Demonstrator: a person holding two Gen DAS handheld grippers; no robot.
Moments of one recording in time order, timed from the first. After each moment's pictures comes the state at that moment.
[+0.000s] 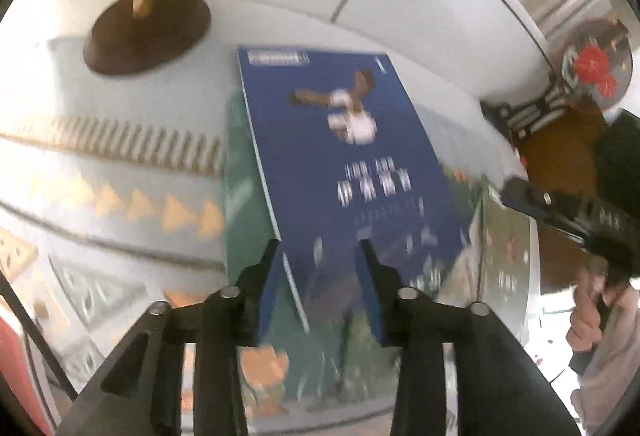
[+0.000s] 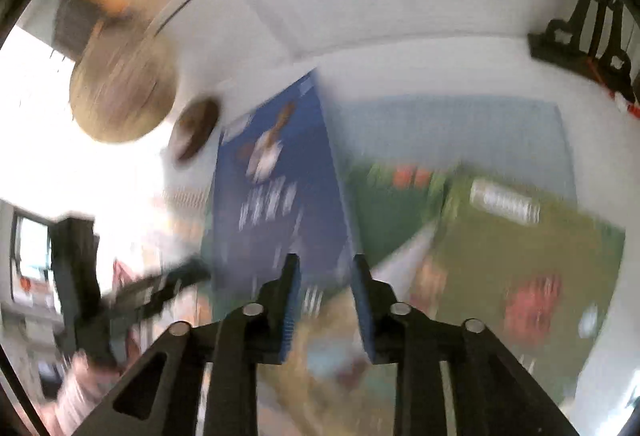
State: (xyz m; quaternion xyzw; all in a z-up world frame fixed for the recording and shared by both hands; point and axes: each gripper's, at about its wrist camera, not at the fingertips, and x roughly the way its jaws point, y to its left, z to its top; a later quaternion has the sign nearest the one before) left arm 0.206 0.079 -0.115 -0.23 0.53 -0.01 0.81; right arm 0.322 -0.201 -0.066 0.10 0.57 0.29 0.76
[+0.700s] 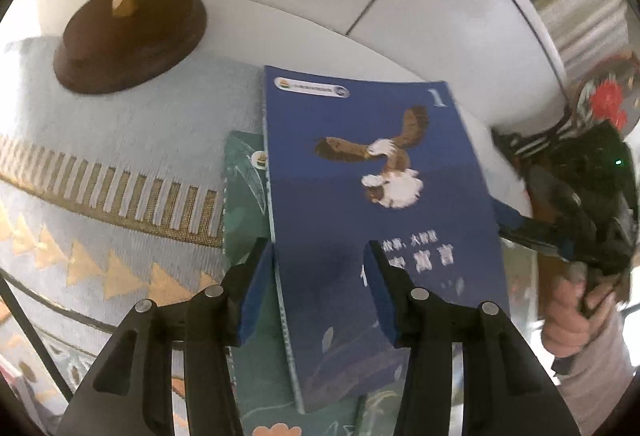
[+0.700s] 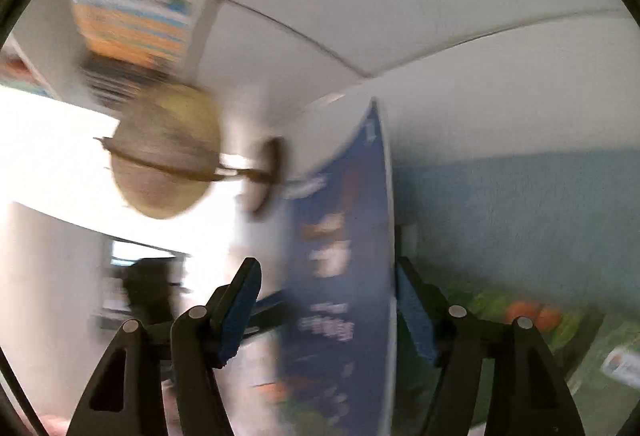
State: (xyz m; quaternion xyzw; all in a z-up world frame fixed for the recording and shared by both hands) left arm 0.241 0.104 -0.142 -0.24 0.53 -0.02 0.81; right arm 0.388 -0.168 -0.113 0.25 0.57 0.46 0.64
